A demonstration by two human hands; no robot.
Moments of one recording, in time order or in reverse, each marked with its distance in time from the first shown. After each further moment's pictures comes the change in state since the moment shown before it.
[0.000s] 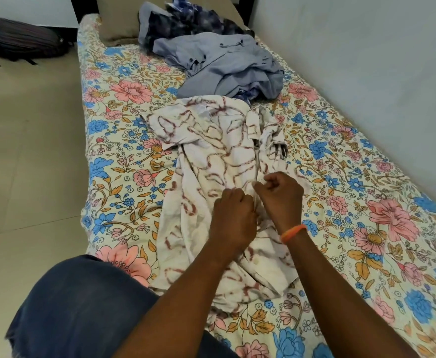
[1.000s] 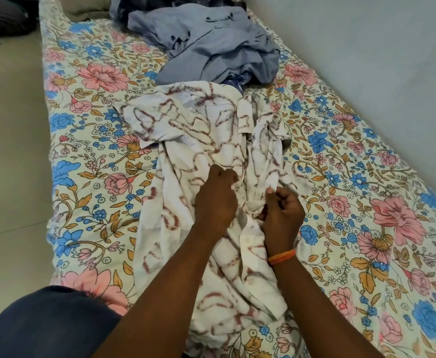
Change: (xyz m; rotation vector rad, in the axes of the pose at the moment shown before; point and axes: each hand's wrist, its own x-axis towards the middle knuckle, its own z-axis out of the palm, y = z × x) left_hand 0.063 -0.027 0.022 -0.238 -0.054 -0.281; right_hand -0.005 0.054 0.034 0.531 0.287 0.287
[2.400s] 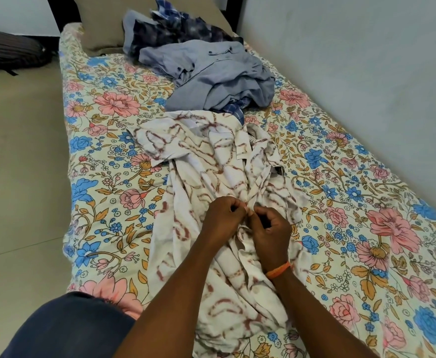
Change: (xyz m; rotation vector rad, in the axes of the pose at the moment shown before) left_hand -0.010 -0.004 -0.010 -0.437 -0.156 -0.098; right_hand -0.025 -0.001 0.002 -0.269 -0.166 -0.394
